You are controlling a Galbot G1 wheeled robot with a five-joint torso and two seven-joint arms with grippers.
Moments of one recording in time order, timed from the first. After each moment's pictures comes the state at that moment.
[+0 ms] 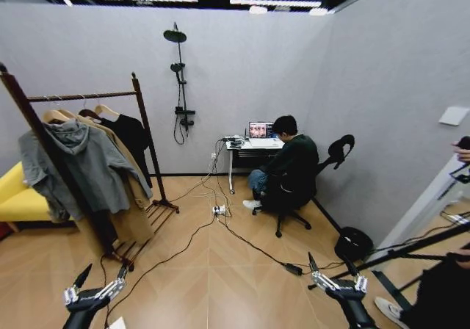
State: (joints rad) left arm 1.83 -1.30 -0.87 -2.29 -0.49 -0.05 0.04; right arm -1.90 1.39 0.77 2.31 0.32 0.22 0.06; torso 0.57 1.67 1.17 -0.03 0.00
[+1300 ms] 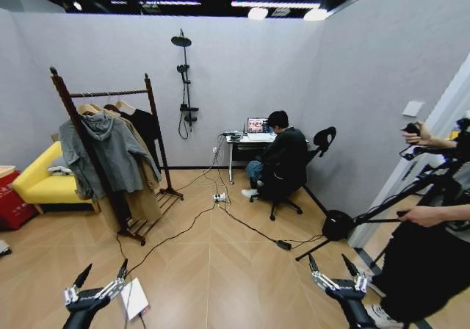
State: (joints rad) left arm 1.83 -1.30 -0.87 -2.29 -0.49 -0.05 0.04; right arm -1.90 1.39 0.77 2.31 0.32 0.22 0.06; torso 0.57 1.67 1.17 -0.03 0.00
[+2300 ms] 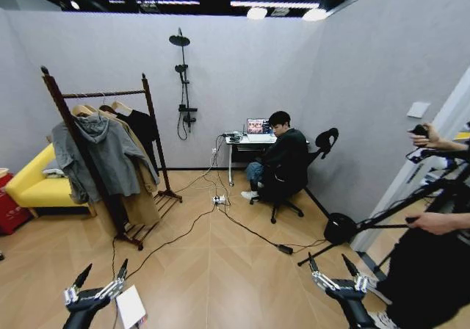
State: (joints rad) left arm 1.83 -1.30 -0.87 -2.29 -0.49 -0.05 0.04; right arm -1.90 1.39 0.77 2.31 0.32 0.22 0.06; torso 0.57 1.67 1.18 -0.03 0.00
